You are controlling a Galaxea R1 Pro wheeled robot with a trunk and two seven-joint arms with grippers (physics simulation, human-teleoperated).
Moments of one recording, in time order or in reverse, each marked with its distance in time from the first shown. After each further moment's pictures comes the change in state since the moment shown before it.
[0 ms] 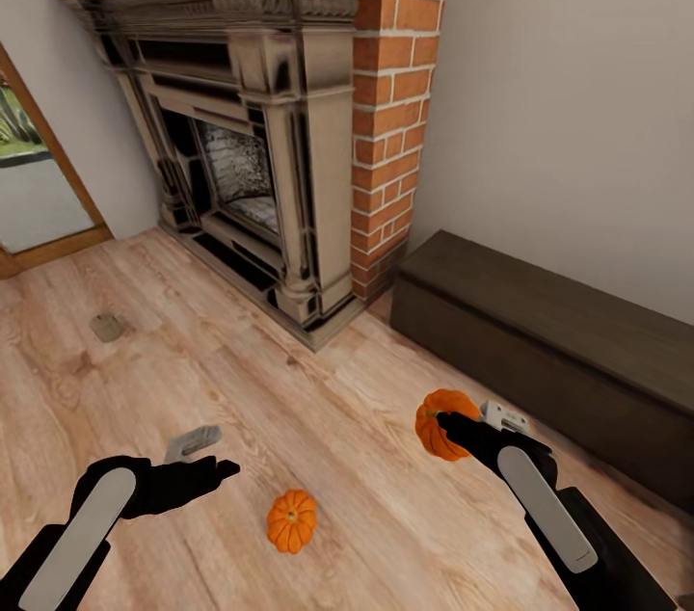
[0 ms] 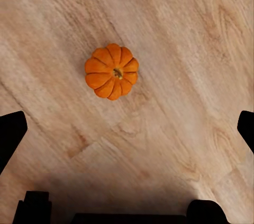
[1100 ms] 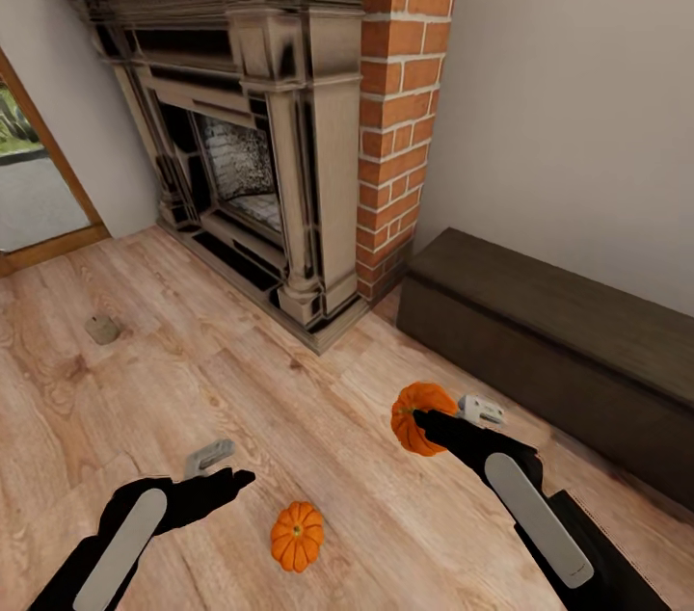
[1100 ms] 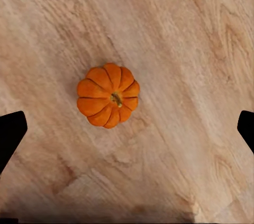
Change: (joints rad) left arm -0.003 -0.080 -0.009 0.215 -0.216 -0.180 -0.248; right arm 0.000 -0.002 0.102 -0.094 -0.005 0.010 0.014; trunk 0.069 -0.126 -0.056
